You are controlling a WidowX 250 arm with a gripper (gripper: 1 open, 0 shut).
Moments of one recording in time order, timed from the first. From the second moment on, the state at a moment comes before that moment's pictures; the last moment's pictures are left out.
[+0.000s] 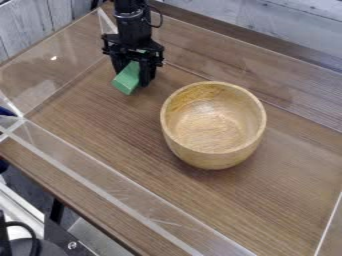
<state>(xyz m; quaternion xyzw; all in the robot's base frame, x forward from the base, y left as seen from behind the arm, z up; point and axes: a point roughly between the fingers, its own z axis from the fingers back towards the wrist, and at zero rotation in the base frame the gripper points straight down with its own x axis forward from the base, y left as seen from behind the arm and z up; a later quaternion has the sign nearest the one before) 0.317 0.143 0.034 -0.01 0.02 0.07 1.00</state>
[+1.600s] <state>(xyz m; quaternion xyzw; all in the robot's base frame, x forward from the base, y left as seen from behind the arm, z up) 0.327 0.147 0.031 -0.01 0.01 0.08 1.00</state>
